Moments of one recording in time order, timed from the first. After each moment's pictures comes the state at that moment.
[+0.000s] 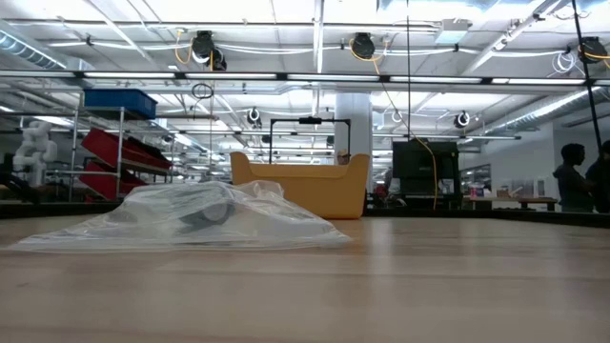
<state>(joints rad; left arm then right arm) -0.88 1.82 1.35 0.61 -1.09 0.64 0.75 1.62 1.30 0.21 0.61 -0.52</state>
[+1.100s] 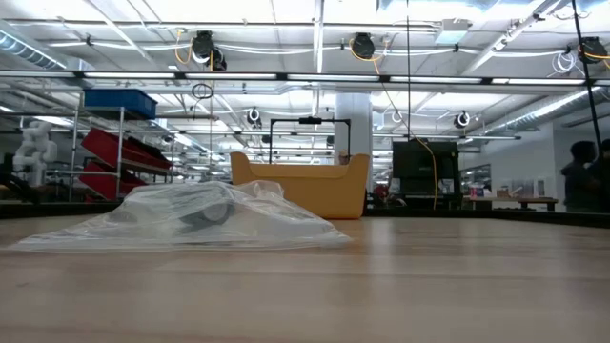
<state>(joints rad) -0.88 1.82 1.35 0.62 -0.98 0.61 0.79 1.78 1.30 0.64 0.59 -1.13</state>
